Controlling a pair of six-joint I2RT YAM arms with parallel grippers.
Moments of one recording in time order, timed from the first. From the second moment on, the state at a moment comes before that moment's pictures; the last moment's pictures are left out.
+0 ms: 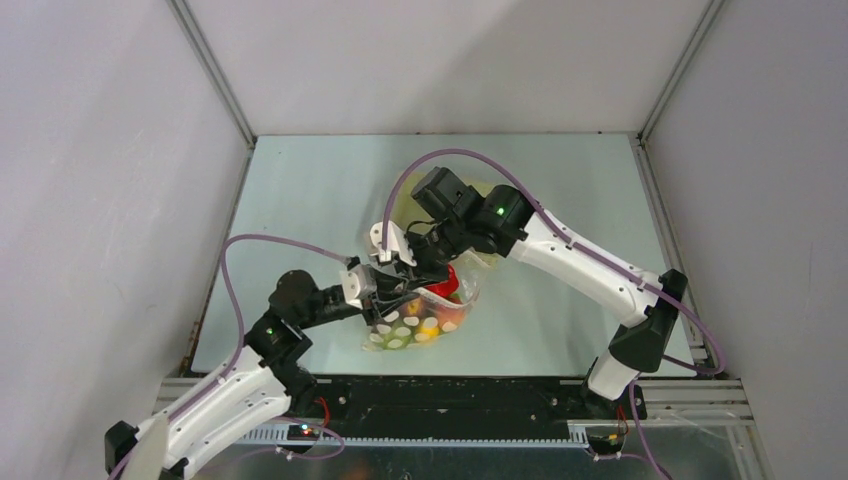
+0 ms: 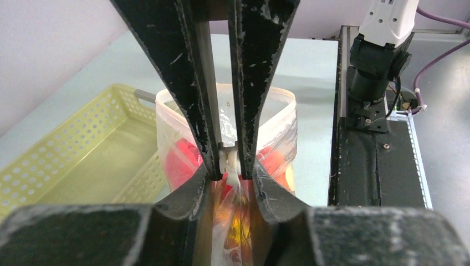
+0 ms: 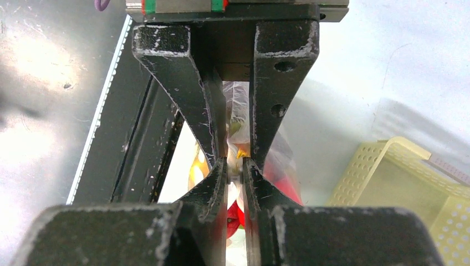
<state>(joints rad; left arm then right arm) -0.70 0.58 0.42 0.18 0.59 0.09 1.01 1.66 1.83 -1.05 -0.59 -0.70</state>
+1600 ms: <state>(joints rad) -0.70 0.55 0.35 0.18 0.54 -0.03 0.91 1.45 1.50 -0.79 -0.59 -0.58</state>
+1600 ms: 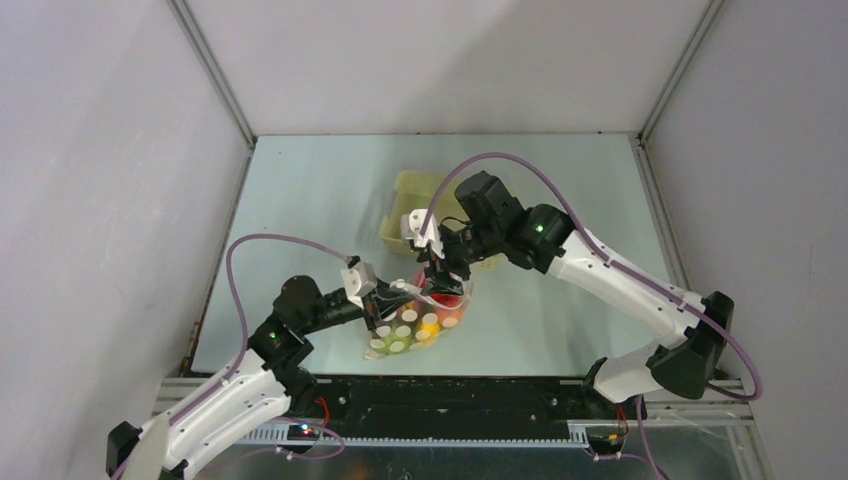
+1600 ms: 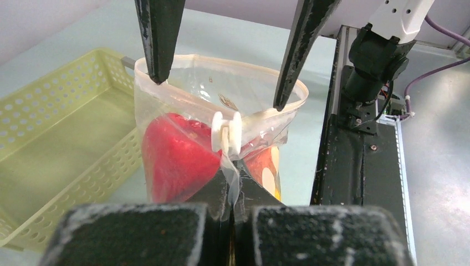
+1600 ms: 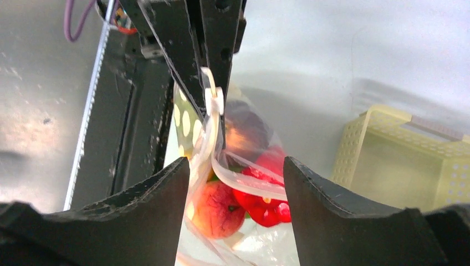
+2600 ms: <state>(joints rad) -0.70 0.52 0.30 0.29 0.64 -0.07 0.95 1.40 1.37 -0.42 -0.80 -0.34</state>
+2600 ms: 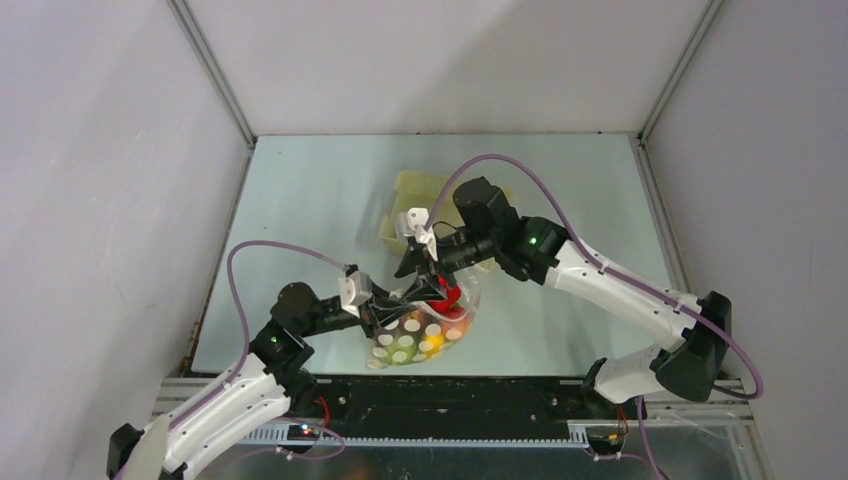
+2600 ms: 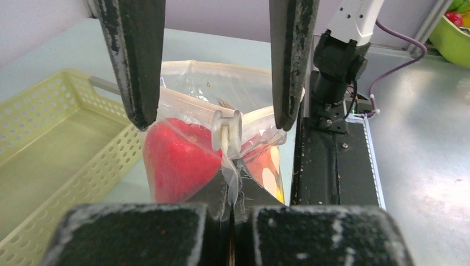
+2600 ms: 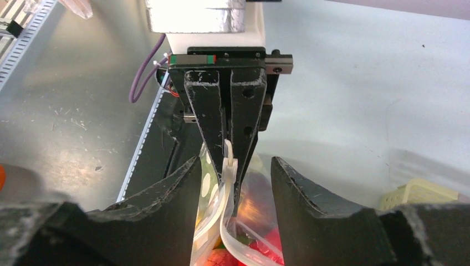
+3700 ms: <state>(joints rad) -0.70 0.51 0.30 0.28 0.64 -0.08 0.96 1.44 1.37 -0.45 -0.82 -0.34</state>
